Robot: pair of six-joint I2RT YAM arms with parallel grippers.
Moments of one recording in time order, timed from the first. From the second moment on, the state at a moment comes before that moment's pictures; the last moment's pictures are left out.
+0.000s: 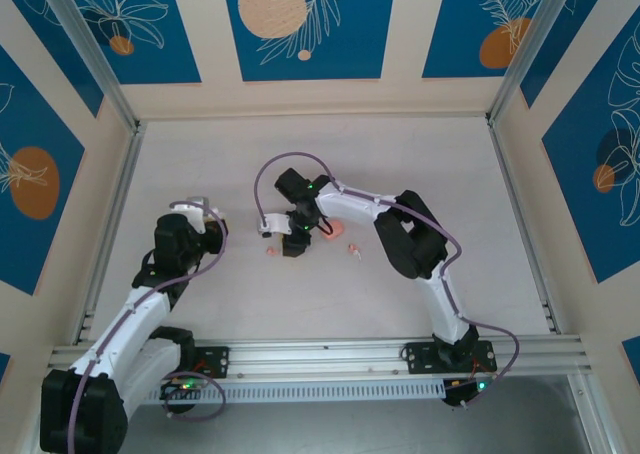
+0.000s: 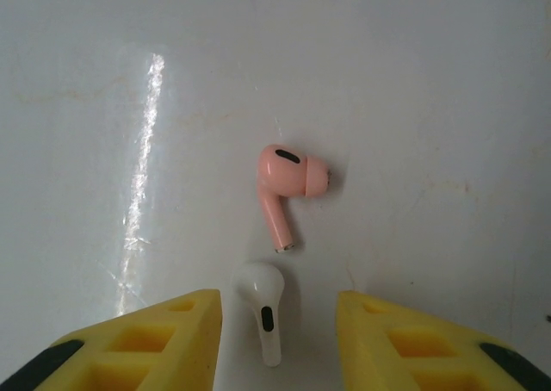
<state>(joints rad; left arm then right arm) -0.16 0.85 0.40 -0.05 0.15 -0.26 0.80 2.19 1.67 -0.79 -0.41 -0.84</state>
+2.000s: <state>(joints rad) -0.23 0.96 0.33 0.30 0.44 -0.18 0.67 1.74 1.10 -0.28 -0.56 -0.44</state>
